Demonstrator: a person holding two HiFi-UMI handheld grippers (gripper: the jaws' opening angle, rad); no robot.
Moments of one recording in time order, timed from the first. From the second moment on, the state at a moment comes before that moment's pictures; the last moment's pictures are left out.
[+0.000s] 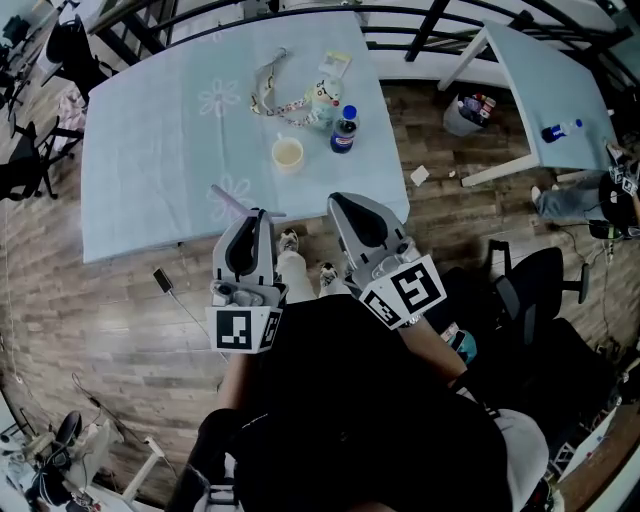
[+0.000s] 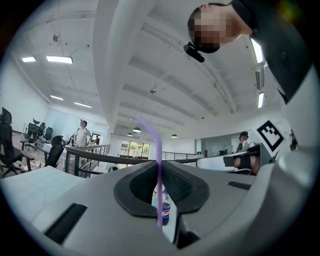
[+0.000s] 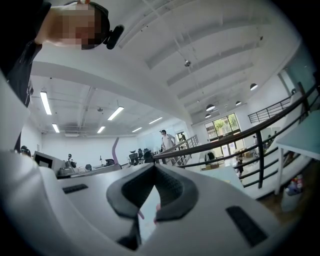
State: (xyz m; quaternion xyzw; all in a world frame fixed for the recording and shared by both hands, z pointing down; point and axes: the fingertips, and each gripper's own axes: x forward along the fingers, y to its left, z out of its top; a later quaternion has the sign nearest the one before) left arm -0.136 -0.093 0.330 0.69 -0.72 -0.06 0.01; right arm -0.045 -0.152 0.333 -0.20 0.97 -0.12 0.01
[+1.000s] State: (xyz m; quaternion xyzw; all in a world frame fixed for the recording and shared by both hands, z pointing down) left arm -0.224 -0.248 0.404 0.80 -0.59 -0.02 0.09; right arm -0.130 -0.248 0.350 -0.35 0.93 -0.14 -0.03
